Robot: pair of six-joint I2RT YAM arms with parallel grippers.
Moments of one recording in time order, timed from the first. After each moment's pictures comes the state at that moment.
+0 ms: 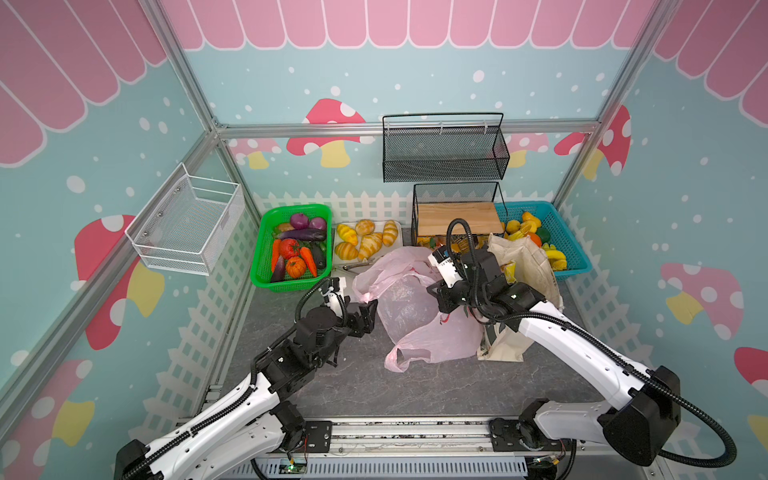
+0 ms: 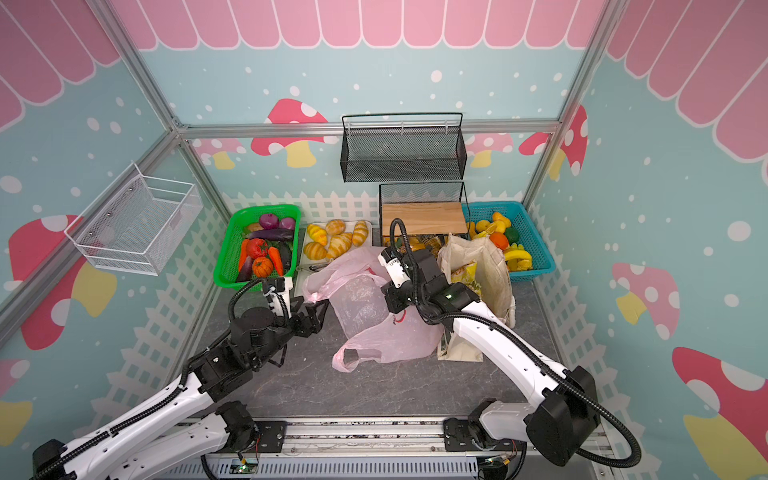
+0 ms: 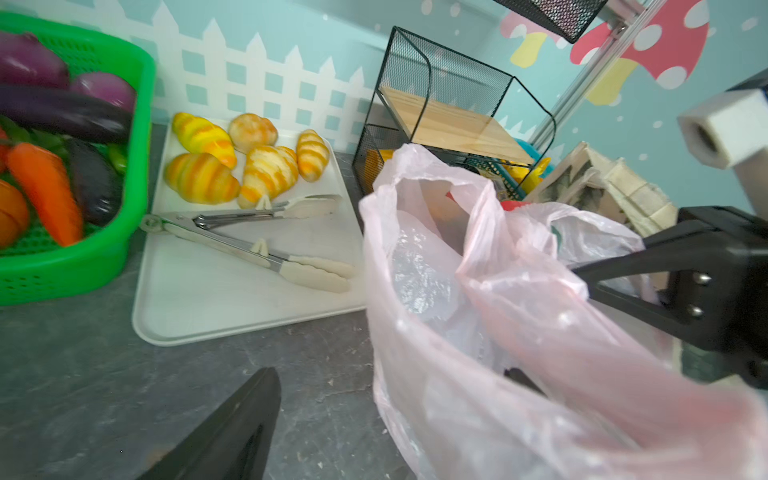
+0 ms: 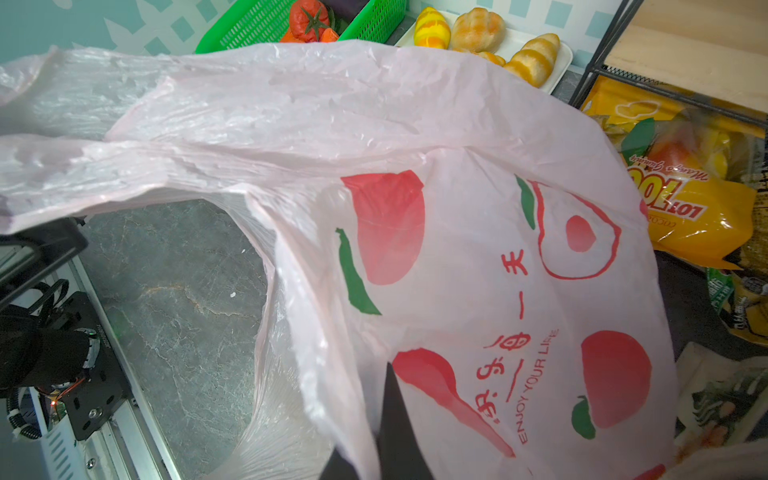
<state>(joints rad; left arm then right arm) -0.73 0.81 0.64 -0.14 -0.30 -0.46 0.62 1.29 1.14 -0.52 -0.20 0.06</state>
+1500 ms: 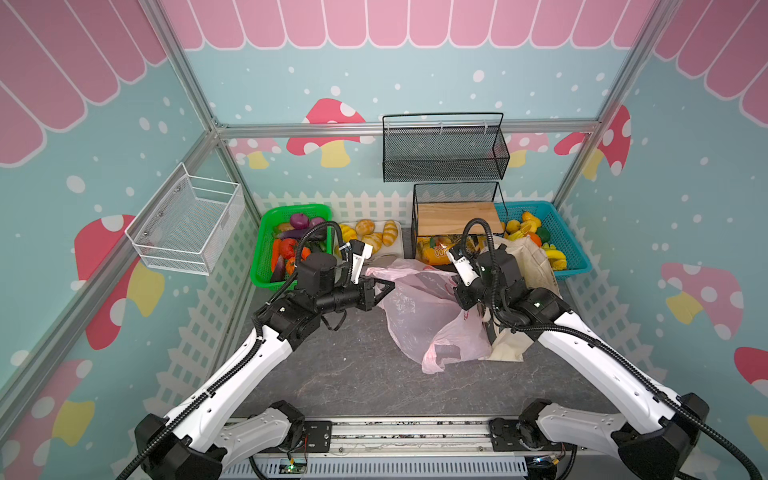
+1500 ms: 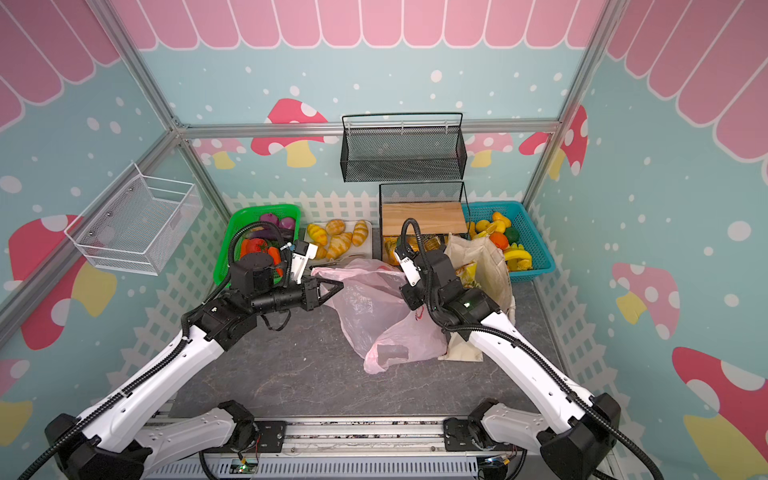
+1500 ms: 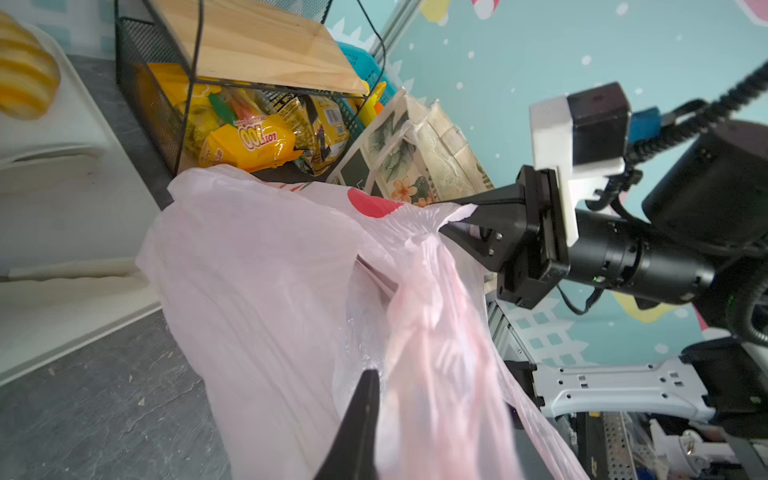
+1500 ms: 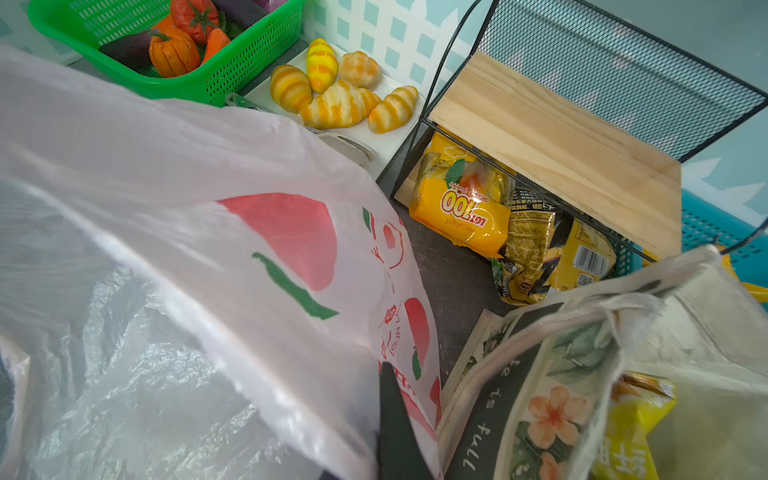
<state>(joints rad) -0.47 1.12 1.05 -0.35 0.54 -0.54 0.61 1.19 1.16 -0.58 0.11 -0.11</state>
